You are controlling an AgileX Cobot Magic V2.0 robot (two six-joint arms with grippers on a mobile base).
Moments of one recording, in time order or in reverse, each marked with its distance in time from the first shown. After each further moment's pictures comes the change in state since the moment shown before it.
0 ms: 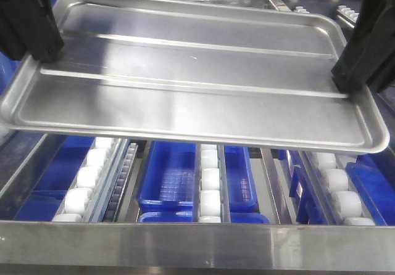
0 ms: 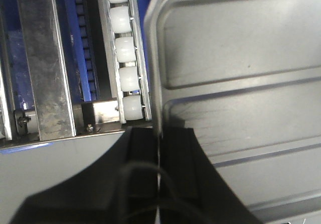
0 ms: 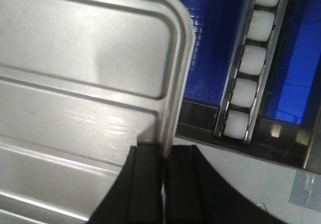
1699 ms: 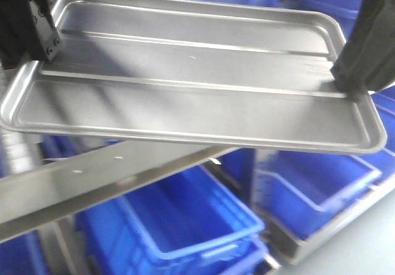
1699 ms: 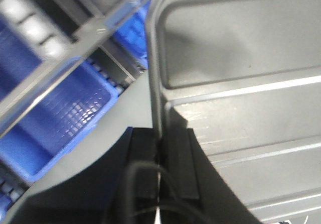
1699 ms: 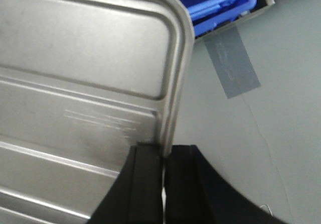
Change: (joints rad) left arm 0.000 0.000 0.000 0.001 0.005 -0.003; right arm 0.002 0.000 0.000 0.002 -0.005 0.000
